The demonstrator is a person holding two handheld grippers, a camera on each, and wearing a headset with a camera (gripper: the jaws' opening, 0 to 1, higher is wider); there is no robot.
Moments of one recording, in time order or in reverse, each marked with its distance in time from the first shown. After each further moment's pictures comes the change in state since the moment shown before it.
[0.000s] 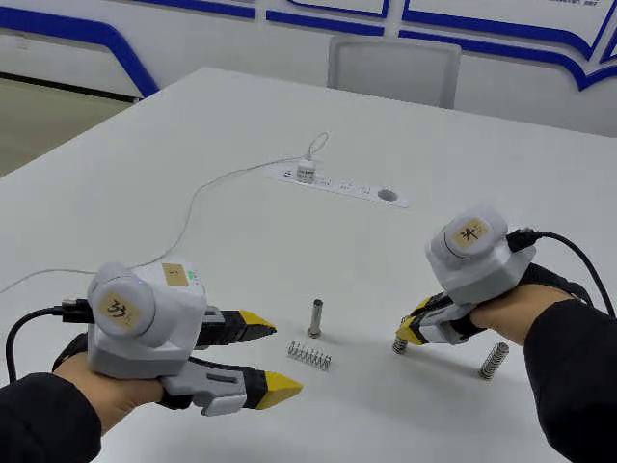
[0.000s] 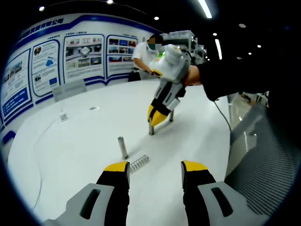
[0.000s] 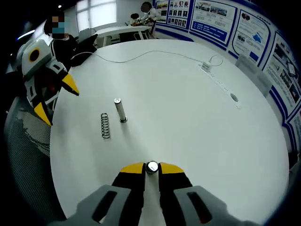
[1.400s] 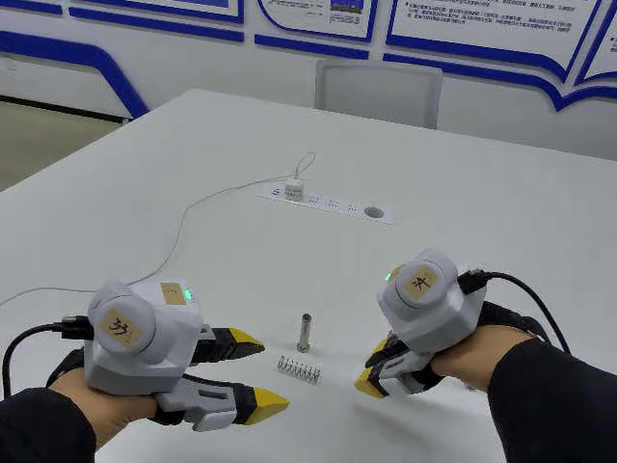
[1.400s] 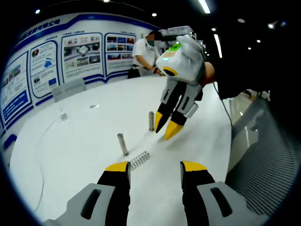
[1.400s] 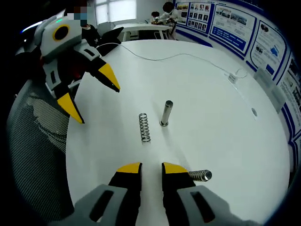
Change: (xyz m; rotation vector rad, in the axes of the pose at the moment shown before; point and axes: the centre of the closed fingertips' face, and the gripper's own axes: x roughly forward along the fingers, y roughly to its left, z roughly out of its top) left arm 0.001 0.001 -0.006 0.028 0.038 0.010; right arm 0.007 0.072 0.010 -0.129 -0.001 0.103
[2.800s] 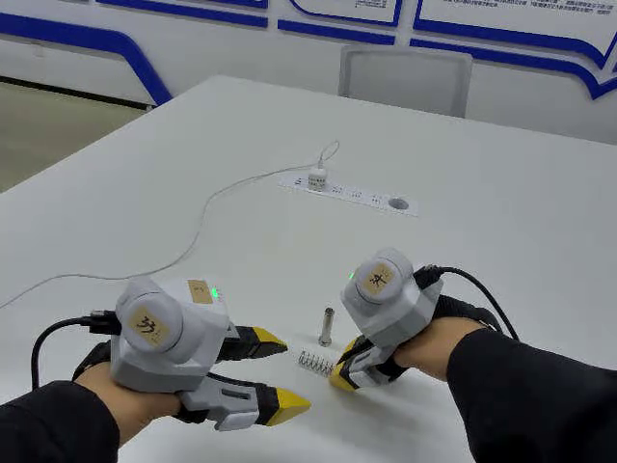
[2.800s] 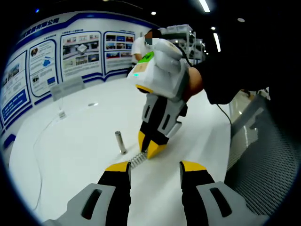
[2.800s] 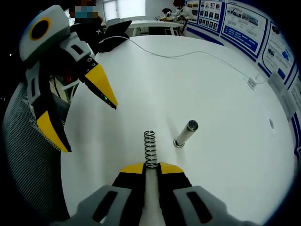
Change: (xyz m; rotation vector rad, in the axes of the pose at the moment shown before) left arm 0.002 -0.004 -0.004 0.000 0.013 -0.011; right arm 0.046 0.014 0.022 -0.041 0.029 0.083
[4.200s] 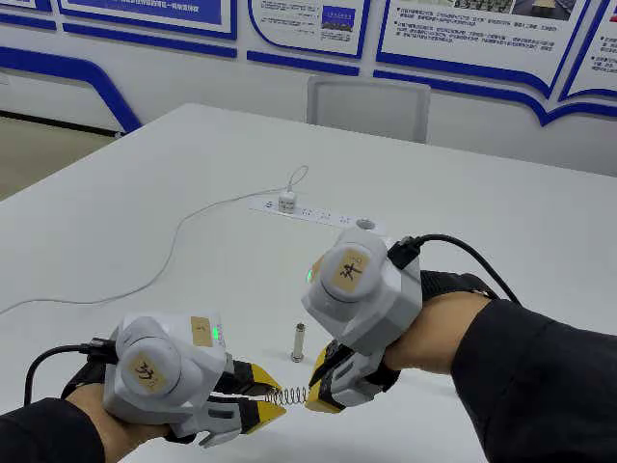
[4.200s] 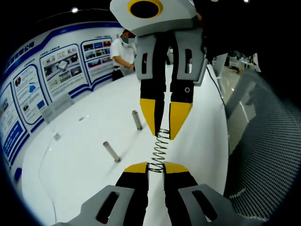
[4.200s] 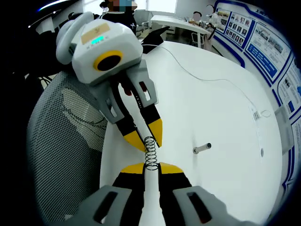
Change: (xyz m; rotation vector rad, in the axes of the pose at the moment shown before) left arm 0.009 -0.017 0.000 0.239 0.043 -0.042; right arm -0.079 0.064 0.031 -0.226 0.056 0.065
